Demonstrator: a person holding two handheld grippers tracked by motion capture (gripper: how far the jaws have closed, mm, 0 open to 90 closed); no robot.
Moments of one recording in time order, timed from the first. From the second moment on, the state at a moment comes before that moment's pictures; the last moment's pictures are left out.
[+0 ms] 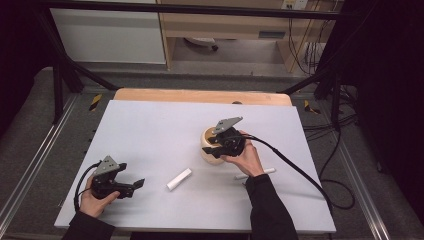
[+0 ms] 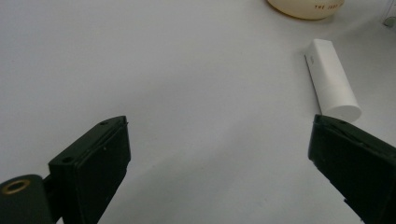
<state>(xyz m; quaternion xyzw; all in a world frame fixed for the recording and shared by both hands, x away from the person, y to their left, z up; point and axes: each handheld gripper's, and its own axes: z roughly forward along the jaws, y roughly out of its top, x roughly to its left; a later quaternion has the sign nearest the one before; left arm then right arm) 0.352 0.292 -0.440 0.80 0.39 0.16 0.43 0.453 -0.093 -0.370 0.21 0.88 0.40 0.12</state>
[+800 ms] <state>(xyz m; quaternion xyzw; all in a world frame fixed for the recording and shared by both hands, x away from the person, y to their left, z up) 0.351 0.287 -0.439 0.80 0.39 0.16 0.42 0.396 -0.174 -0.370 0.35 0.81 0.45 0.13</state>
